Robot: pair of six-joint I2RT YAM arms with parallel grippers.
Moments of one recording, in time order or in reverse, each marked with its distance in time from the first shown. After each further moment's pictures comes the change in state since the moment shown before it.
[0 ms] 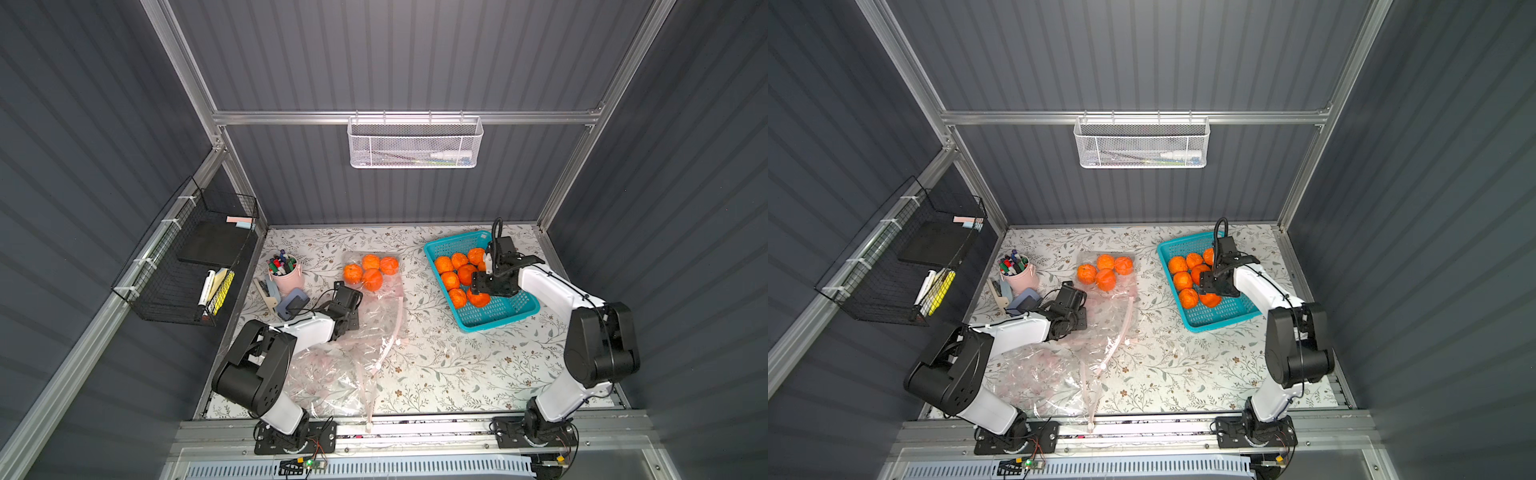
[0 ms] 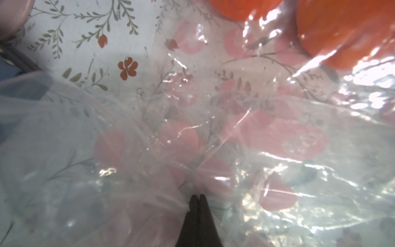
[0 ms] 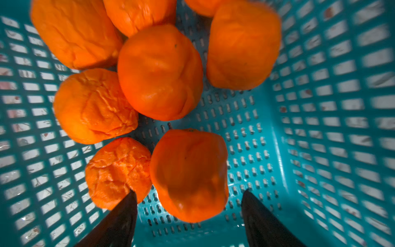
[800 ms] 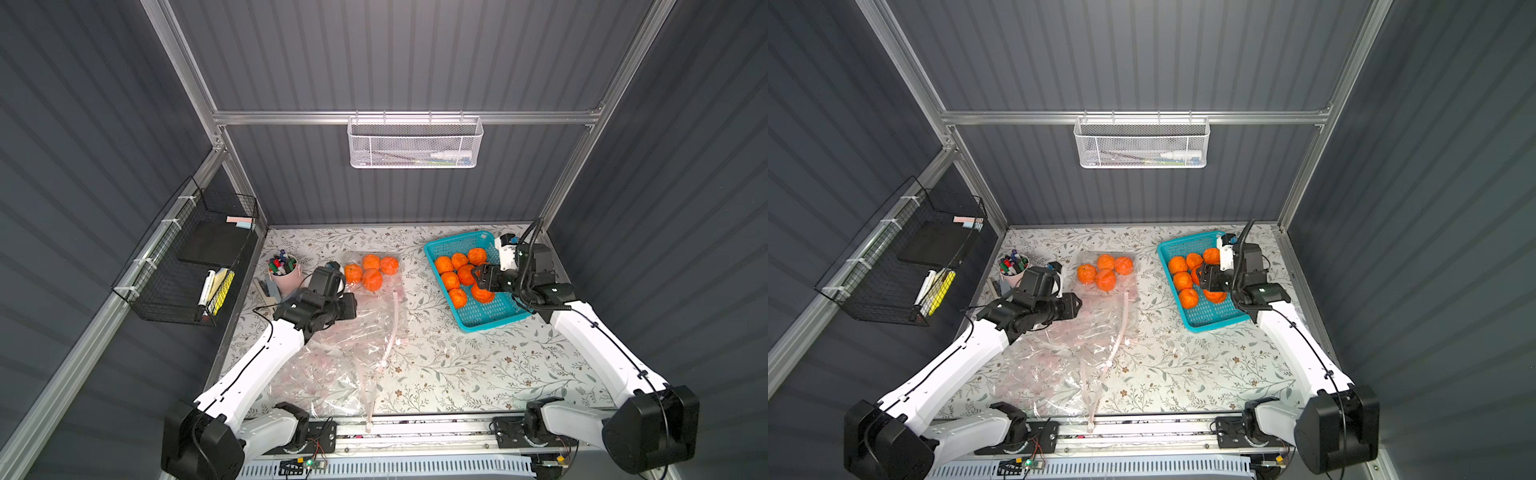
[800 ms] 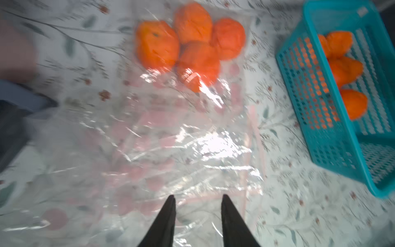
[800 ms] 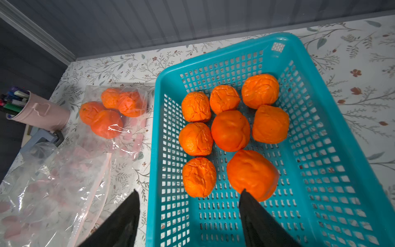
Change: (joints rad) left arm -0.027 -0.436 0.171 -0.409 0.416 -0.002; right arm 0.009 -0.417 -0.222 0.280 -0.244 -0.015
